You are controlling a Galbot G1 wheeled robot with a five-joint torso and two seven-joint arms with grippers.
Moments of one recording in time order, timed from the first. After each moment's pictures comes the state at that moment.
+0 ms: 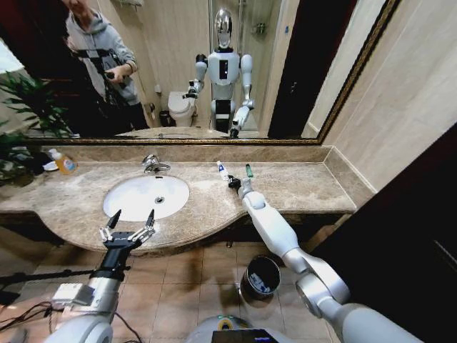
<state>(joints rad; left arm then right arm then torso) 1.84 -1.36 -0.82 -2.47 -0.37 0.04 0.05 -0.43 1.46 0.06 1.01 0.29 -0.18 -0.02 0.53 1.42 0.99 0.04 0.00</state>
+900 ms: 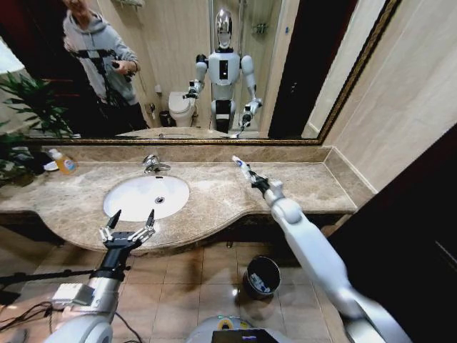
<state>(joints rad) 1.84 -1.36 -0.82 -2.47 -0.37 0.04 0.05 -0.95 1.10 0.29 1.77 0.38 -0.24 -0.03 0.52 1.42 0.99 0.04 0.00</state>
